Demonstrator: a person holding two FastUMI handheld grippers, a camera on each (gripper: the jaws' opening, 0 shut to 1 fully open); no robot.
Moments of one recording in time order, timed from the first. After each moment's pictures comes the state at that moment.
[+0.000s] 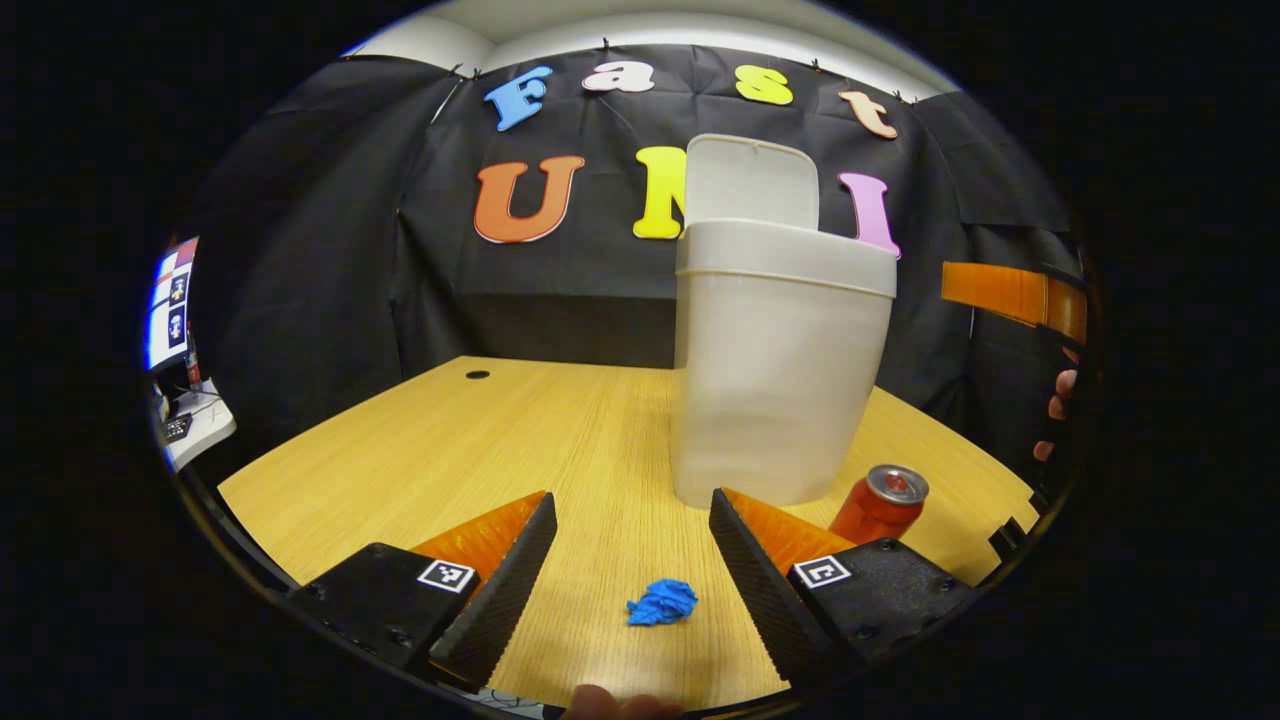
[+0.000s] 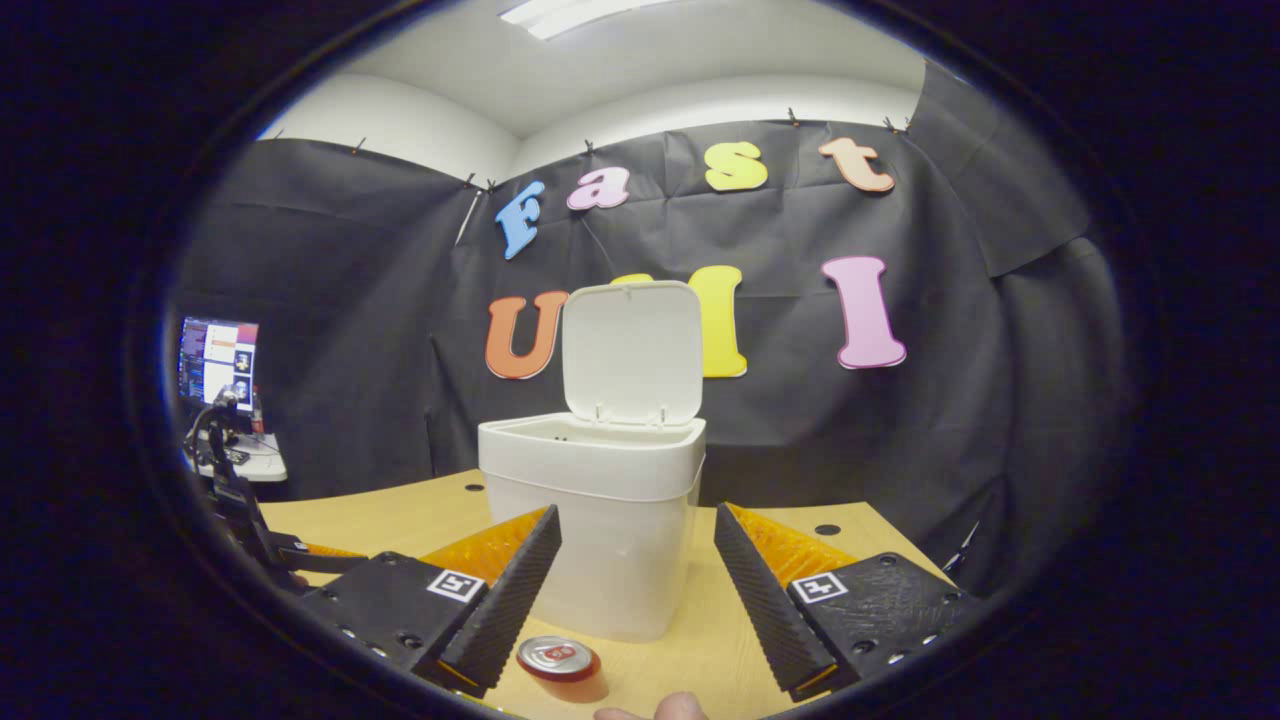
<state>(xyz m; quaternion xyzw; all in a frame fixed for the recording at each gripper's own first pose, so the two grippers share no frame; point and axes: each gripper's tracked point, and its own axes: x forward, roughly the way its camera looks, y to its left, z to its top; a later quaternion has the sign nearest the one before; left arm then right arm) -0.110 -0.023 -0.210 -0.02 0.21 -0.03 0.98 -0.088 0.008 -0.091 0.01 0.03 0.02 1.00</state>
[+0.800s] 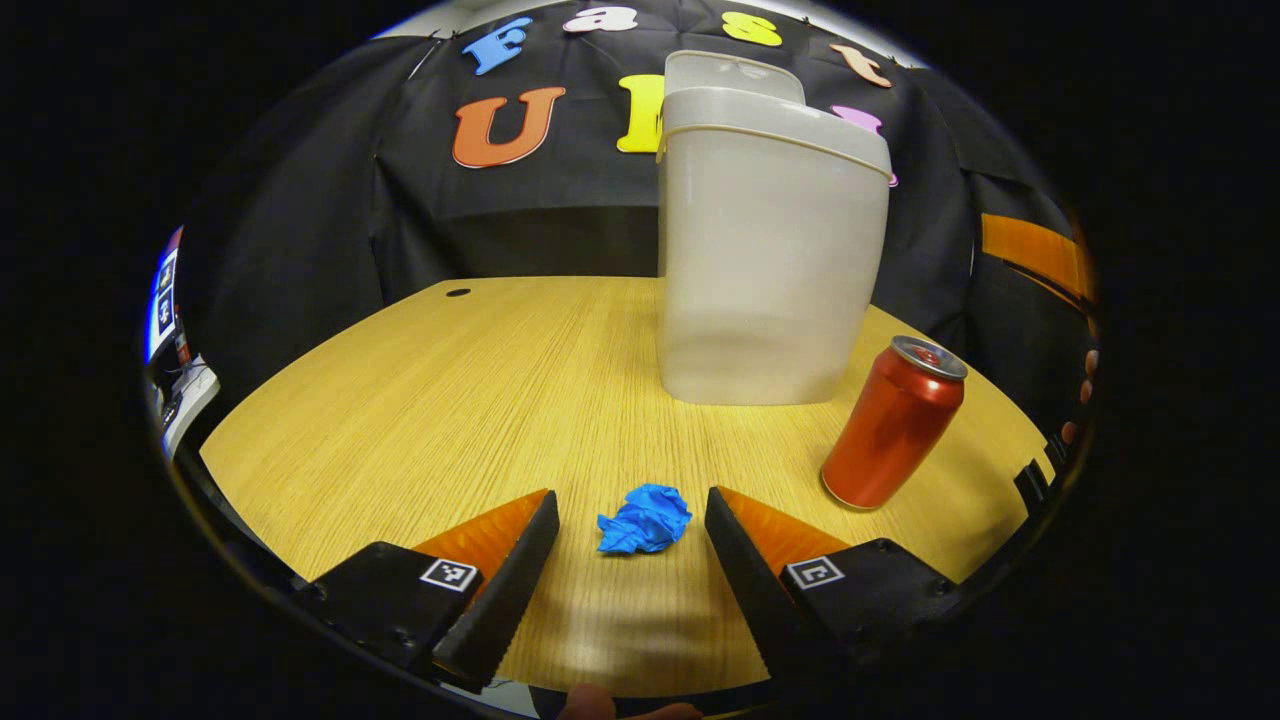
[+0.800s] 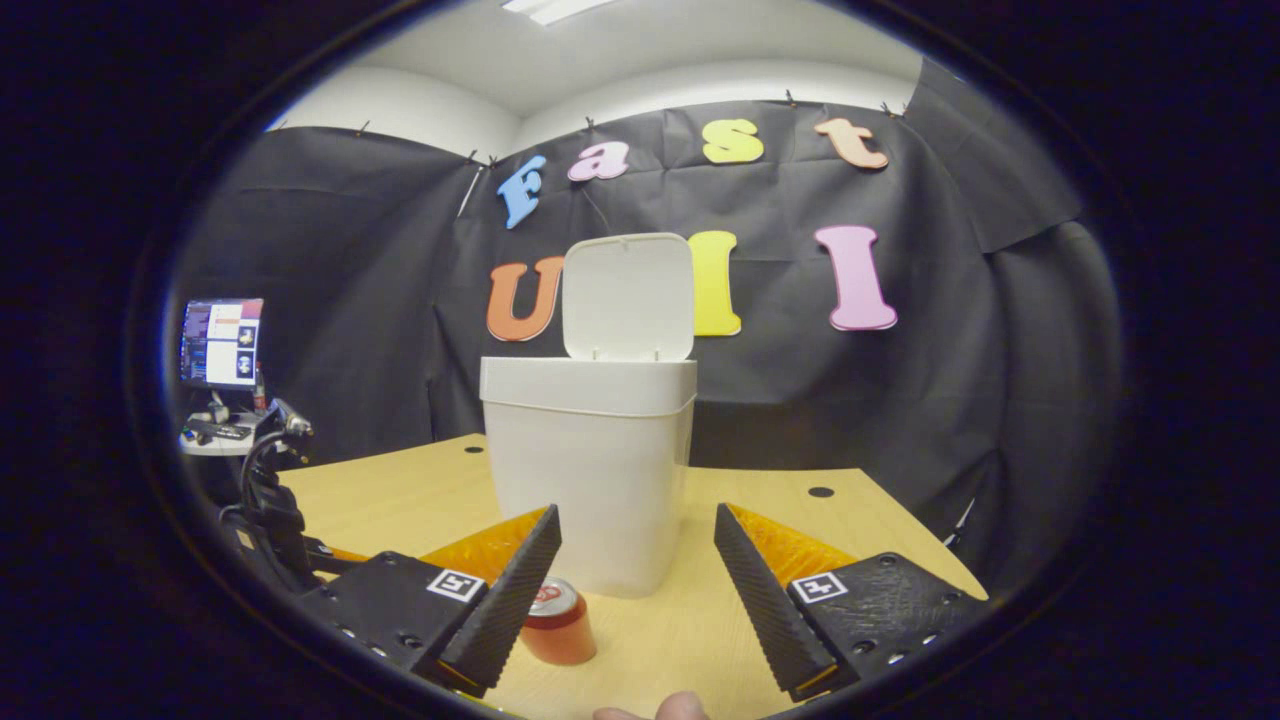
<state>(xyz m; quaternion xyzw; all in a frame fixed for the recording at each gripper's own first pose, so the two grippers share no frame) -0.137 -0.045 -0.287 -0.01 0.31 -0.04 0.95 -0.116 -0.007 -0.142 0.01 0.07 0.02 1.00</state>
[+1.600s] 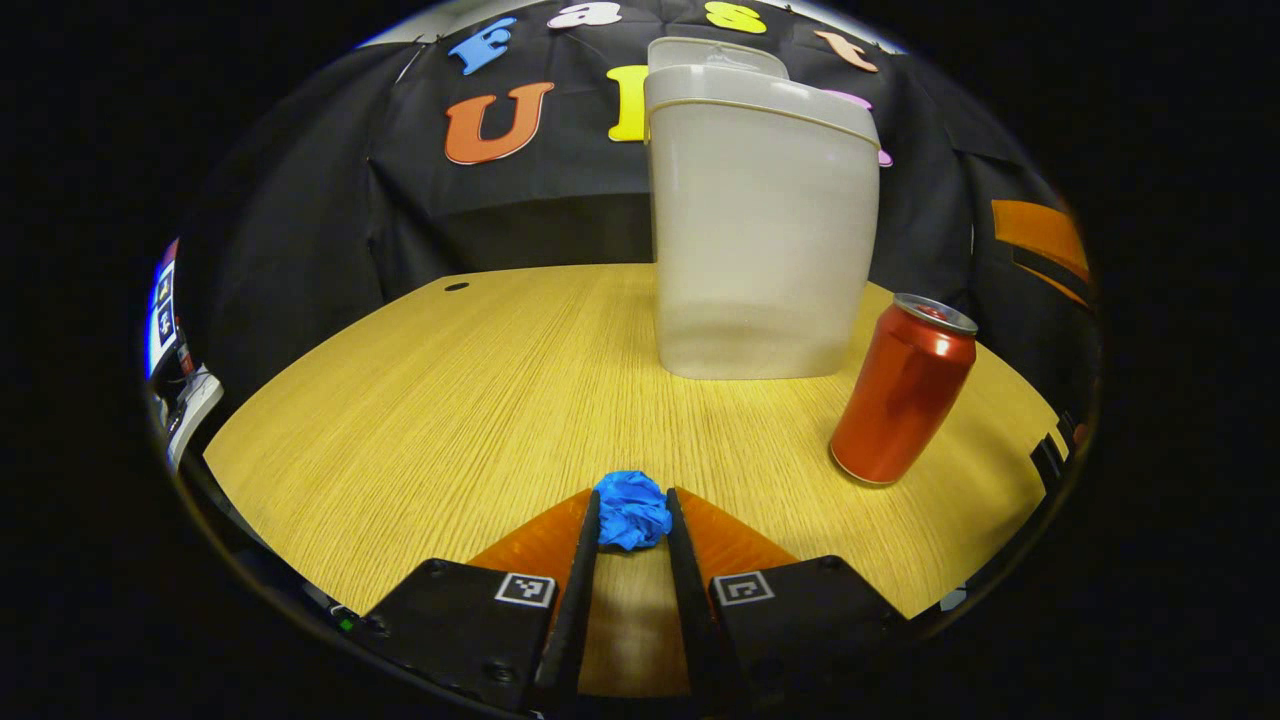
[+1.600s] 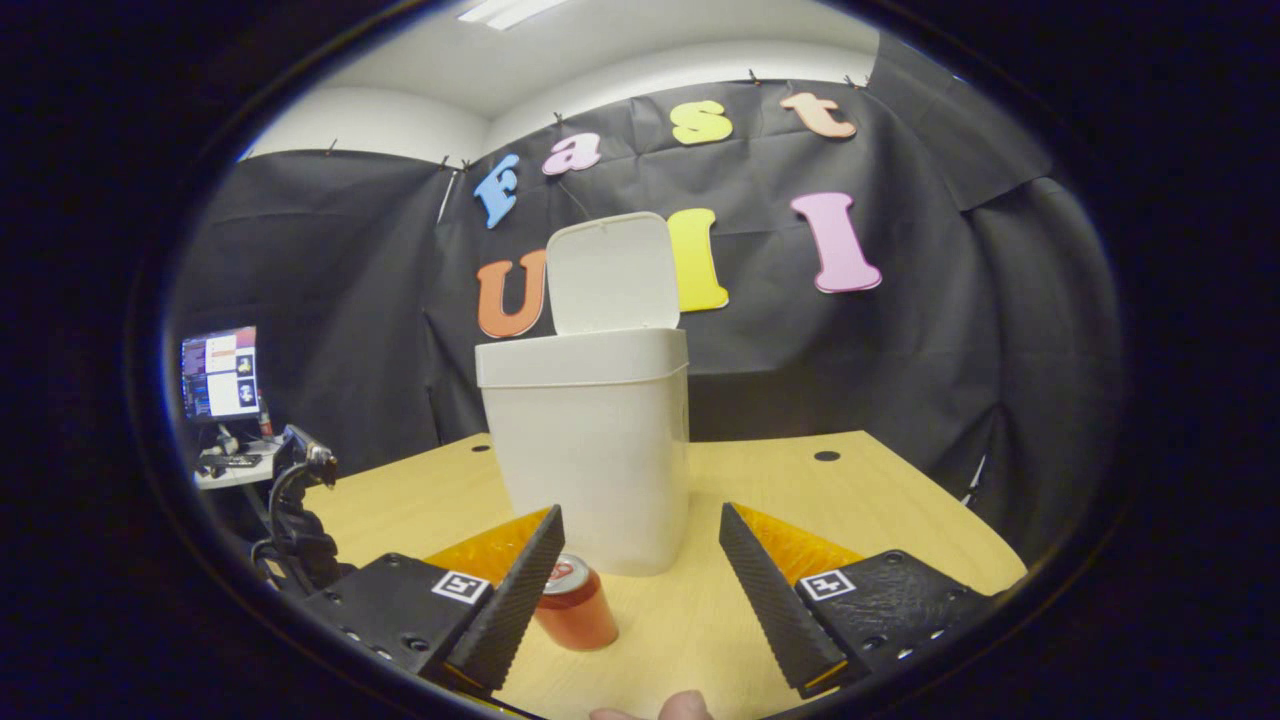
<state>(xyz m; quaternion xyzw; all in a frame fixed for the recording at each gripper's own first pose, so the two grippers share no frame) -0.150 -0.048 -0.293 0.01 0.31 -0.03 0.95 -0.131 -0.004 -0.167 0.05 0.10 0.01 0.99</state>
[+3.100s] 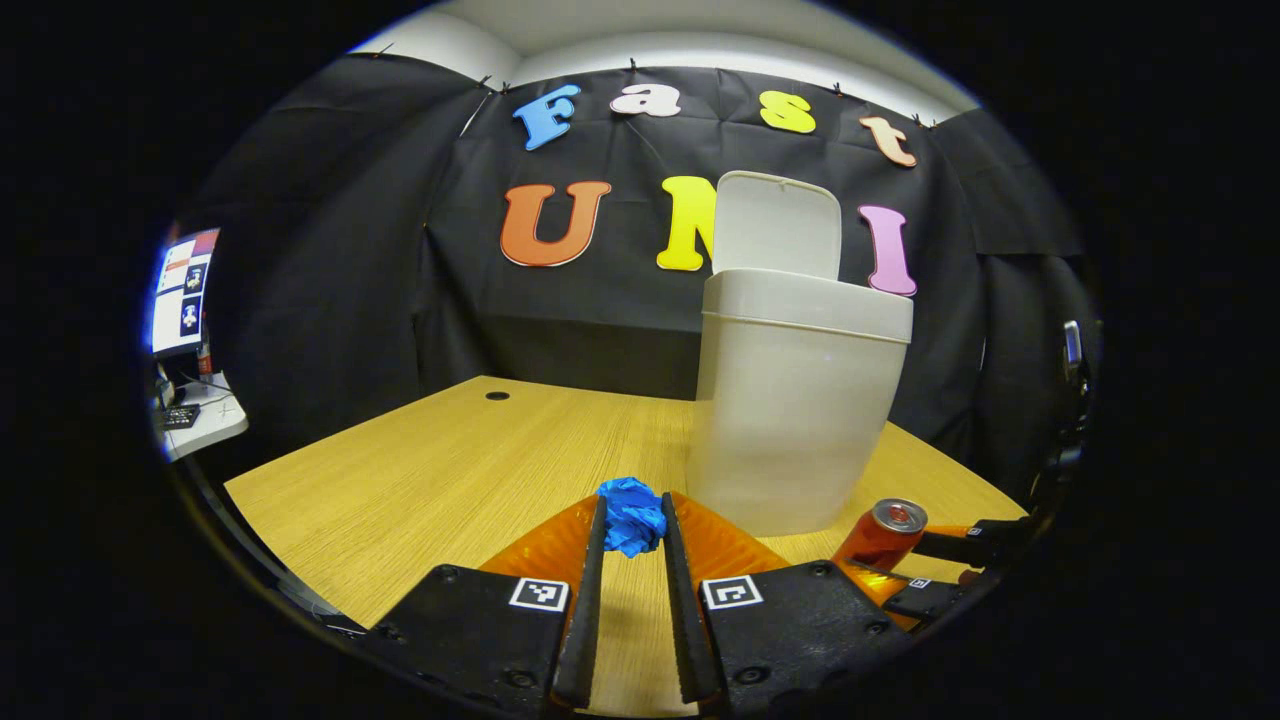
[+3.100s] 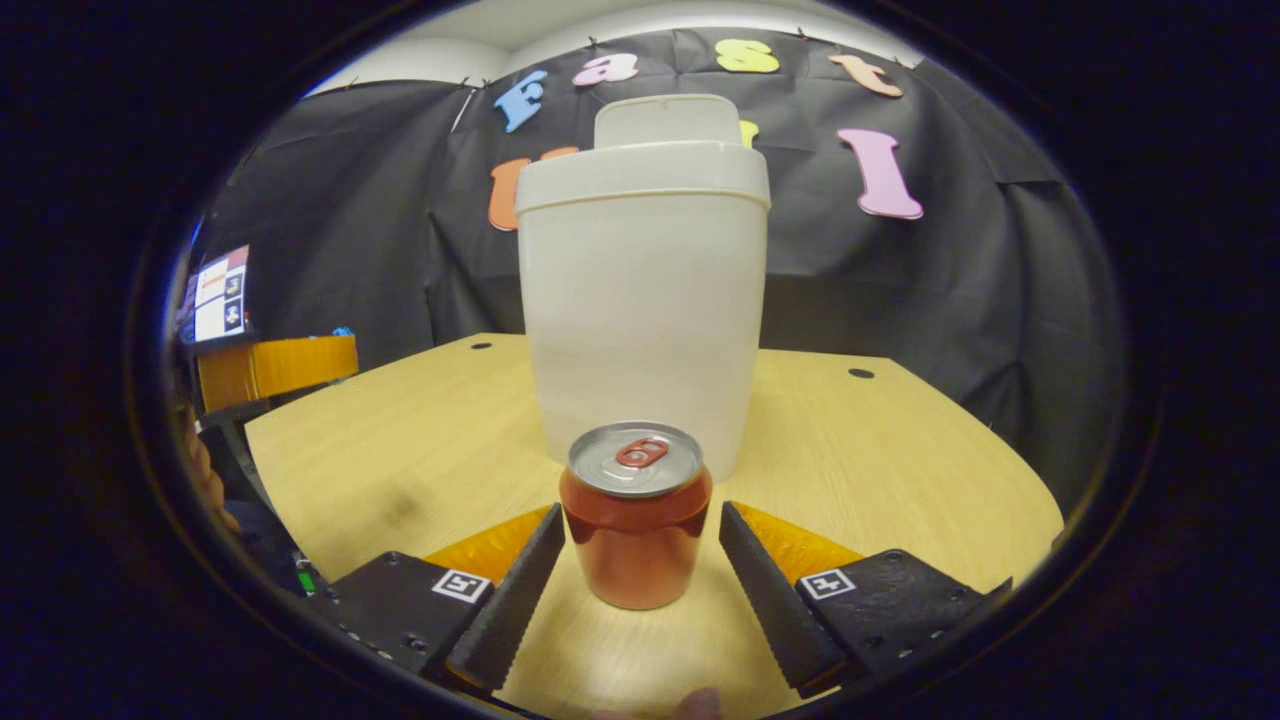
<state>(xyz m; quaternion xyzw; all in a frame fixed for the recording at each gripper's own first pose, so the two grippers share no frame) -0.108 -0.005 -0.162 -0.04 0.14 0.00 0.99 -0.111 0.055 -0.292 0.01 0.22 0.00 0.97</state>
